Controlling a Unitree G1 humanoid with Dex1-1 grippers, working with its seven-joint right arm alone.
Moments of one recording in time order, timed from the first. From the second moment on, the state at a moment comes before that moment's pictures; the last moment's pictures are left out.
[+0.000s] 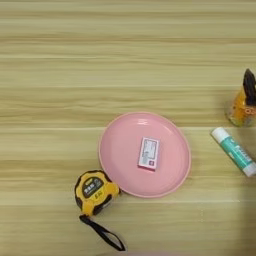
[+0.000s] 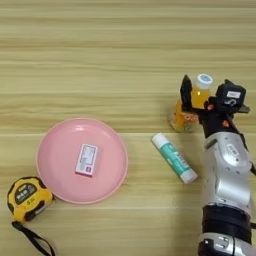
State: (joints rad) arm -0.21 -0.27 -0.38 0.23 0.24 -0.12 0.23
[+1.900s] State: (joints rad) arm -0.27 -0.28 -0.30 0.07 0.23 -0.07 0.23
